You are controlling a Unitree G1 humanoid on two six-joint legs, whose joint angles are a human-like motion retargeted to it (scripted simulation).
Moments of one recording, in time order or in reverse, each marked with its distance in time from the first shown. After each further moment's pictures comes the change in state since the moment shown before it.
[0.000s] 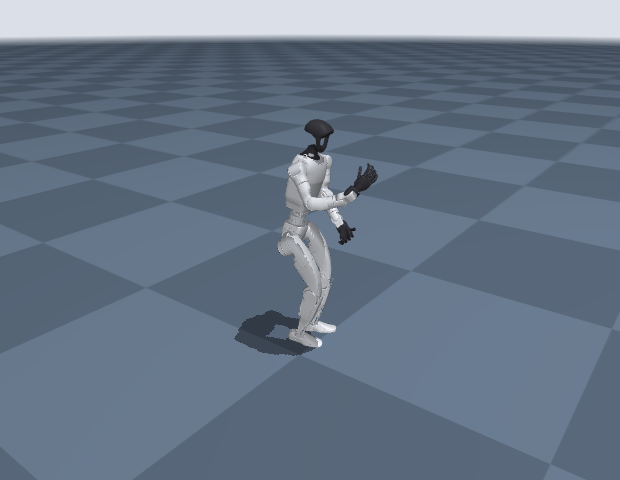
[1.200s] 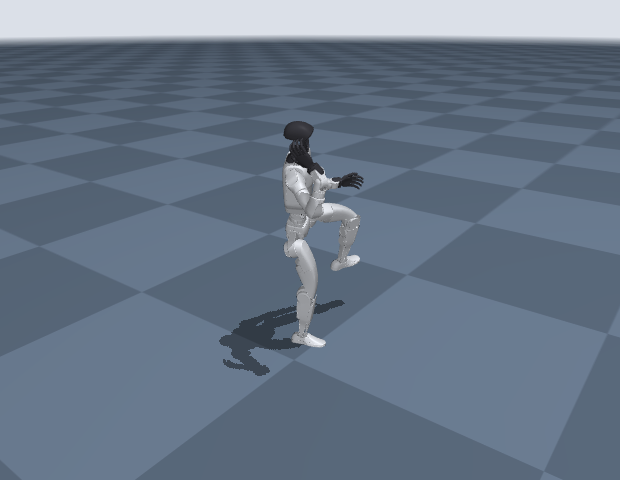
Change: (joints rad) left arm 0.201 0.469 0.603 0.107 0.300 -0.421 0.715; right arm 0.047 -0.701 -0.652 -0.689 -0.697 -0.379 -1.003; waist 0.271 -0.082 -0.055; left_leg -0.543 0.617 0.065 0.810 0.117 -0.002; right_leg 0.340 -0.285 0.098 -0.426 -0.023 -0.399
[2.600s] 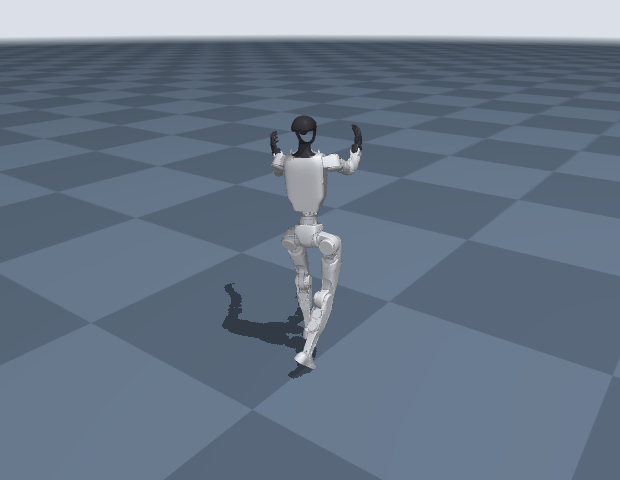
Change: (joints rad) left arm -0.760 0.120 -0.169 -0.071 -0.070 0.052 0.219; right arm -0.322 0.604 0.502 1.483 0.091 0.139 0.509; waist 0.063 0.116 -0.157; left_leg 0.601 -0.636 -0.049 -1.034 0.115 -0.016; right_leg 0.242 0.253 -0.153 0.219 0.246 0.399
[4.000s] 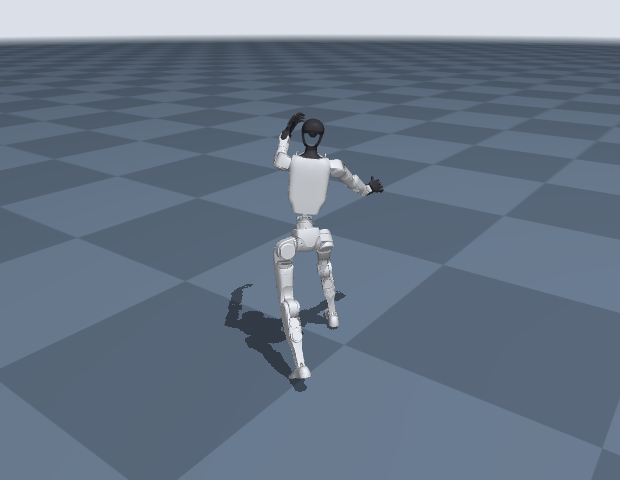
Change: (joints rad) left arm -0.489 -0.207 -0.247 -0.186 -0.196 0.070 -0.632; right arm 0.270 -0.400 -0.340 0.443 -0.536 0.214 -0.339; waist -0.497 0.127 0.076; left_leg 0.560 -0.079 -0.183 0.071 -0.102 -0.063; right_leg -0.850 -0.437 0.075 0.201 -0.146 -0.163
